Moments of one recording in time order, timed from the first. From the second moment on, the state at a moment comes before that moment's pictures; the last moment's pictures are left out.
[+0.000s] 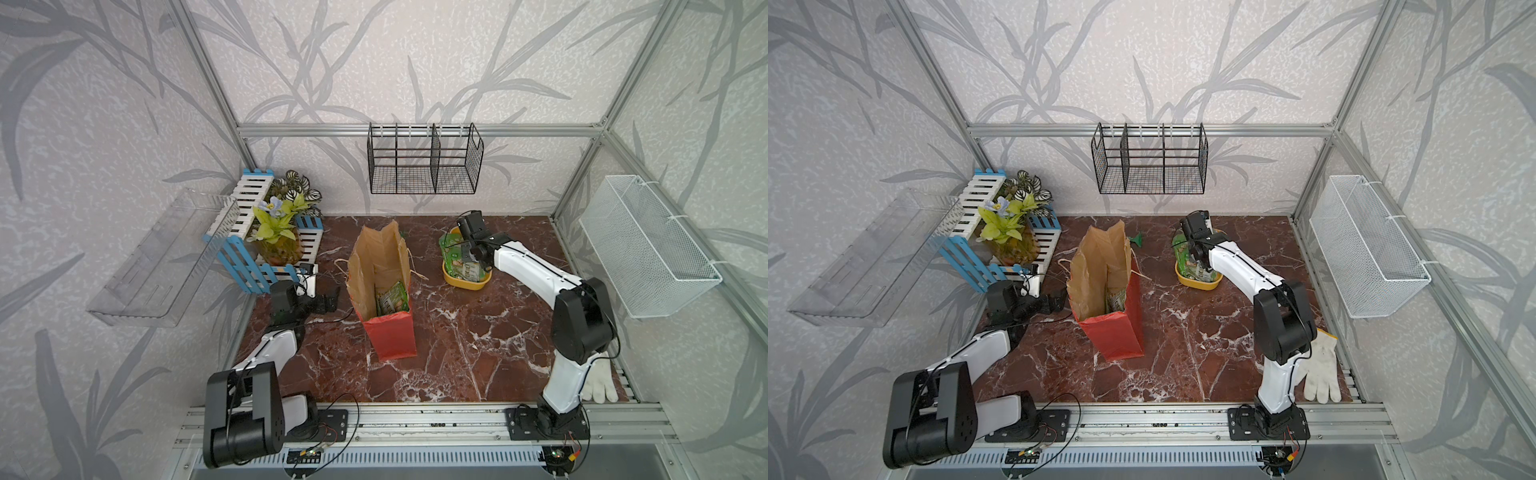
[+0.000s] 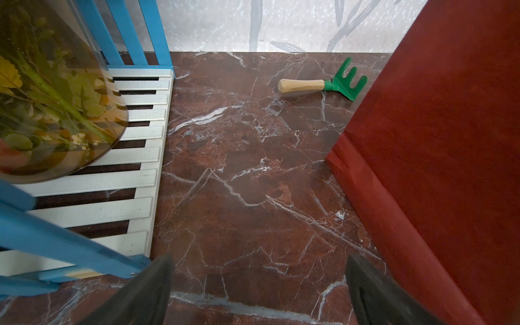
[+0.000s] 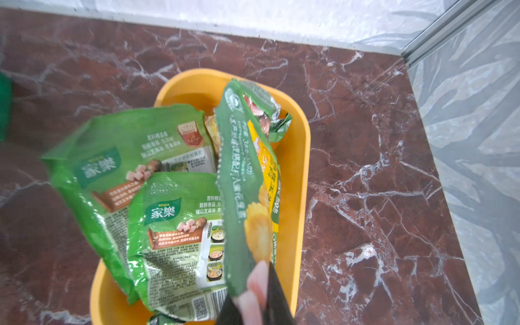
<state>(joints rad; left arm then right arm) 0.21 1.24 0.42 0.29 0.42 0.12 0.43 1.83 1.51 -0.63 0.48 0.34</state>
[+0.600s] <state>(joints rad) 0.21 1.24 0.42 0.29 0.42 0.12 0.48 1.41 1.45 -0.64 0.28 0.38</state>
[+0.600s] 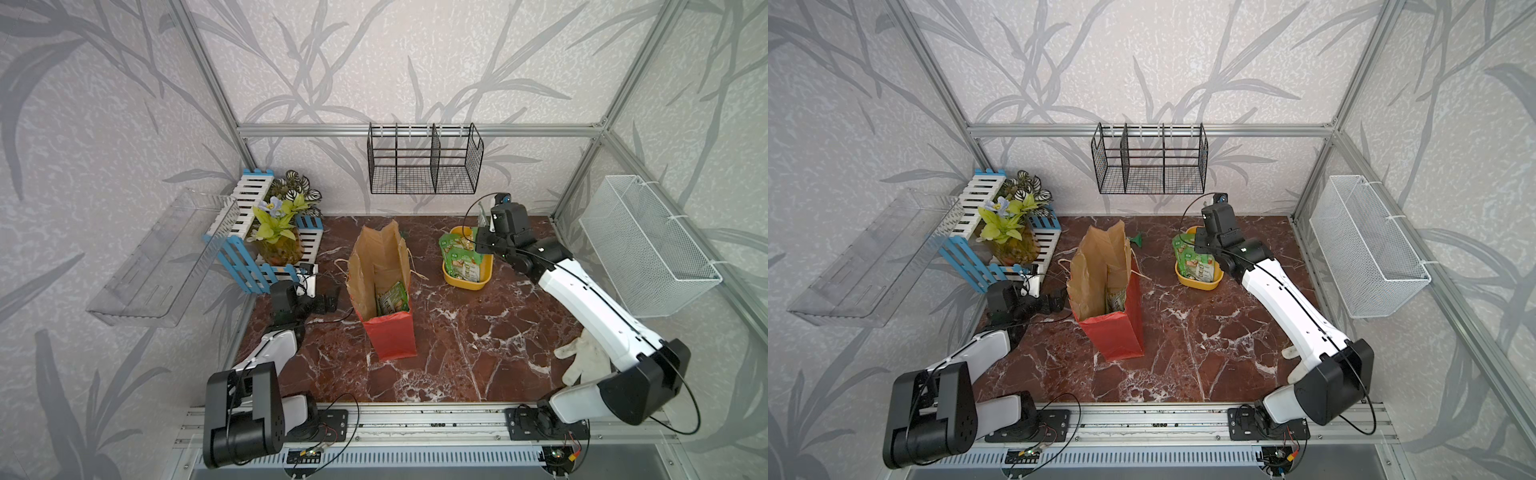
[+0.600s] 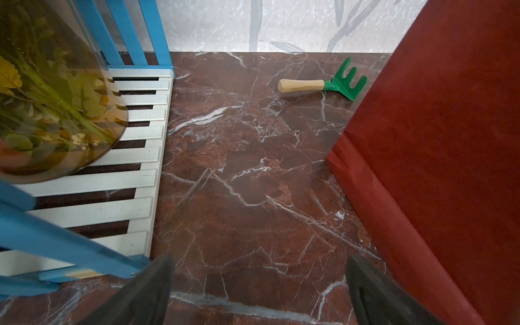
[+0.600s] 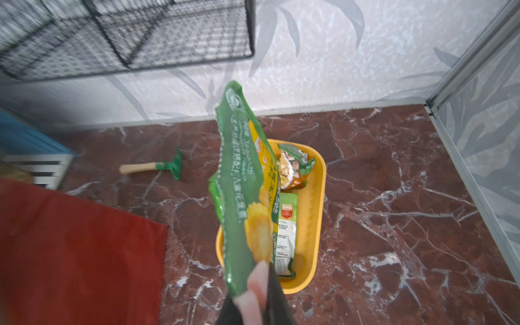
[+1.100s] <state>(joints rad) 0.21 1.24 0.42 0.29 0.42 0.12 0.84 1.35 1.66 -0.66 0.25 0.37</state>
